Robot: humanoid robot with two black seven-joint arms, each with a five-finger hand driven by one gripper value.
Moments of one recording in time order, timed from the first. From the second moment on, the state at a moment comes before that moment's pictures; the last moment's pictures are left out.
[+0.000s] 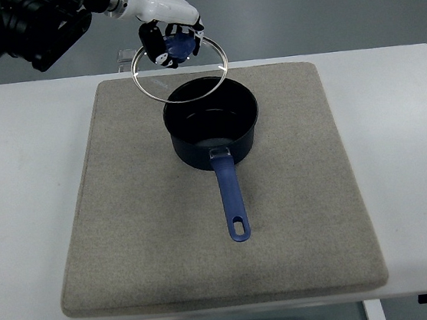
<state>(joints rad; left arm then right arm) -1.68 0.18 0.57 -0.43 1.15 -0.27 -0.61 0.03 0.00 -0.05 0.16 -0.02 0.07 0.07</state>
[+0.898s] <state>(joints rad) -1.67 0.52 0.63 -0.68 1.25 -0.24 -0.61 0.03 0.00 -0.05 0.16 -0.02 0.07 0.07</state>
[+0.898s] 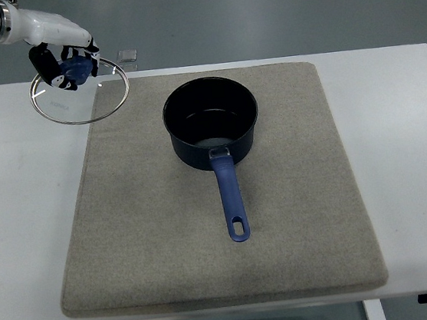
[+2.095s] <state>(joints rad) -1.45 0.52 0.59 -0.76 1.28 0.03 -0.61 0.03 0.00 -0.05 0.16 -0.02 0.07 0.07</state>
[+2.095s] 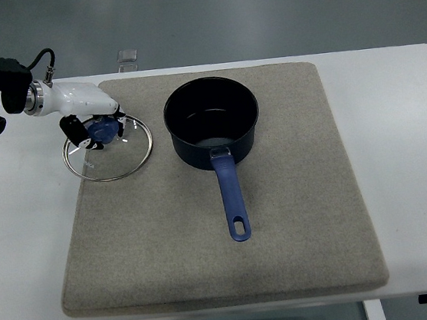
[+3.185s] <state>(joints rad) -1.36 0.51 0.49 -0.70 1.26 0.06 -0.61 0.03 0.00 -0.05 0.16 -0.02 0.07 0.07</state>
